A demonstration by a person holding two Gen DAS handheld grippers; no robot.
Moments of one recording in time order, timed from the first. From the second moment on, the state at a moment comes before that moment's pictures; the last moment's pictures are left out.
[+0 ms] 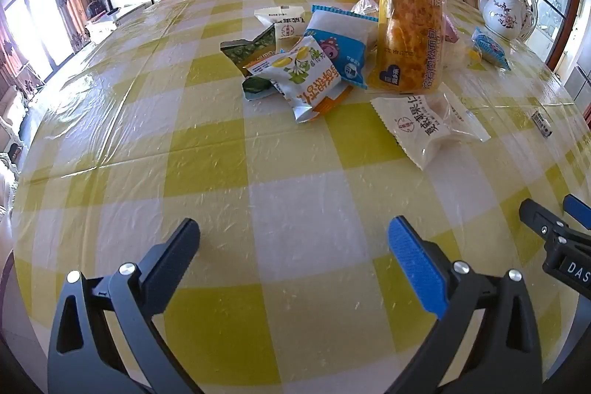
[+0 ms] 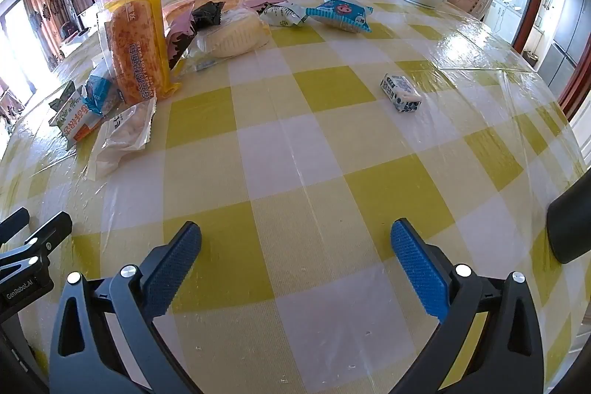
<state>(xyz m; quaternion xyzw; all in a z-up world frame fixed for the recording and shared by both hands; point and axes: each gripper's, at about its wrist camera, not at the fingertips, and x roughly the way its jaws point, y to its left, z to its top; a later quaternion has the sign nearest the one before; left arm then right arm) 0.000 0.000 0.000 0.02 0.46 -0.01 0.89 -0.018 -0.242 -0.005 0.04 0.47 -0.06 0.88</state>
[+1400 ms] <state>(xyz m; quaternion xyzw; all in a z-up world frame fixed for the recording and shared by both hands) 0.000 0.000 0.000 0.02 0.46 -0.01 0.89 -0.018 -0.242 -0.005 0.04 0.47 -0.06 0.88</state>
